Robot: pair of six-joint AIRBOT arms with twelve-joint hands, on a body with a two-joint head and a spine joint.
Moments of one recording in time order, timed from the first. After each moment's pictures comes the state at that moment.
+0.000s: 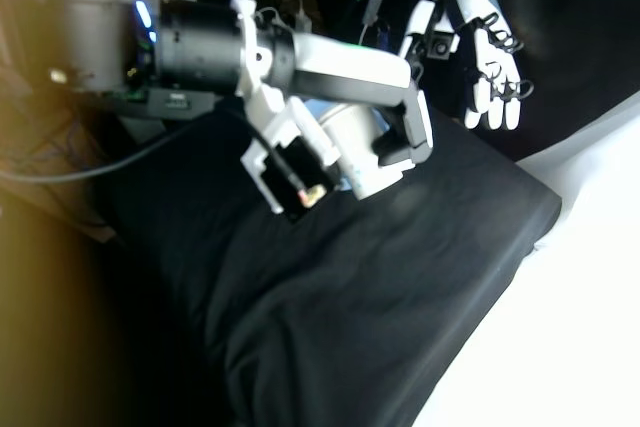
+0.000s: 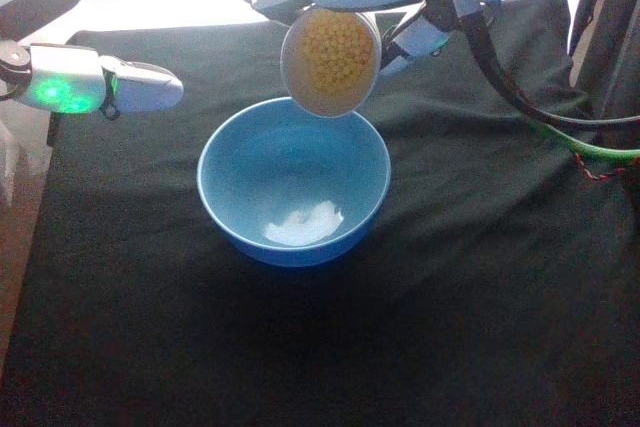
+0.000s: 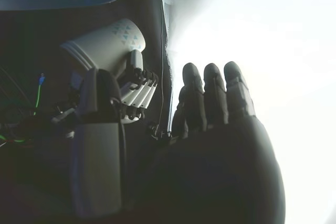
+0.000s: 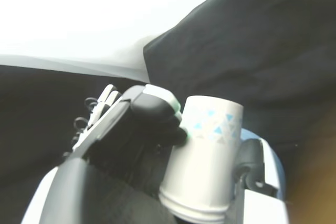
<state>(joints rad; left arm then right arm) 0.73 -0.93 1.31 0.22 -0.78 0.35 -0.14 -1.33 1.40 -1.91 0.41 0.12</state>
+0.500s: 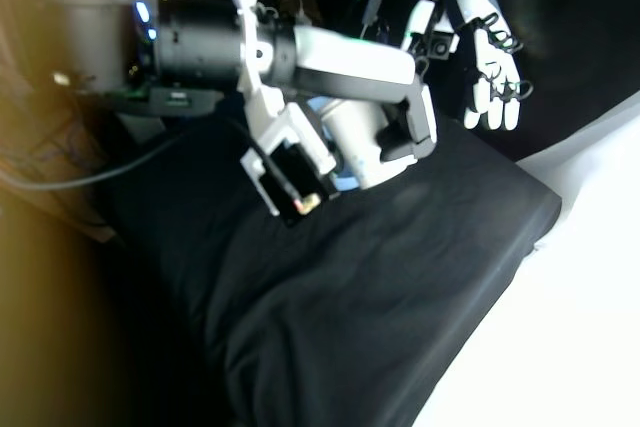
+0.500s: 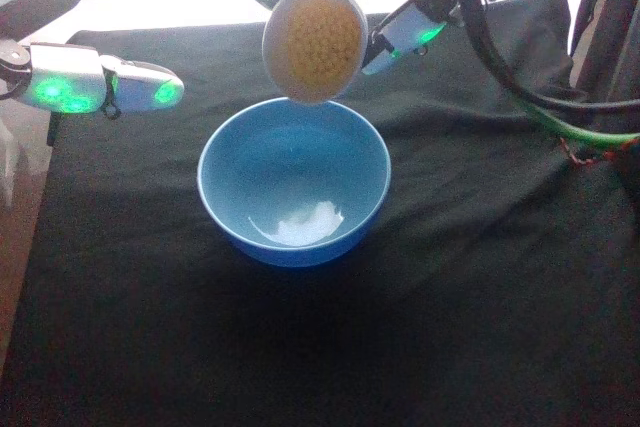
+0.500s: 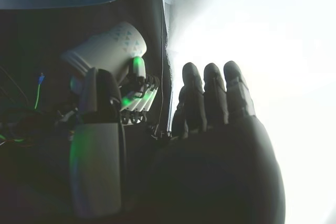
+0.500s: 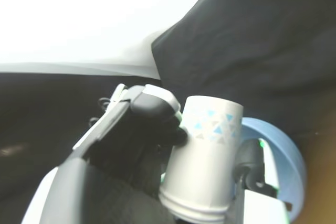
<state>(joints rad) 0.73 -0.93 1.31 0.22 -0.78 0.34 -0.14 -1.32 1.41 -1.72 0.39 0.12</state>
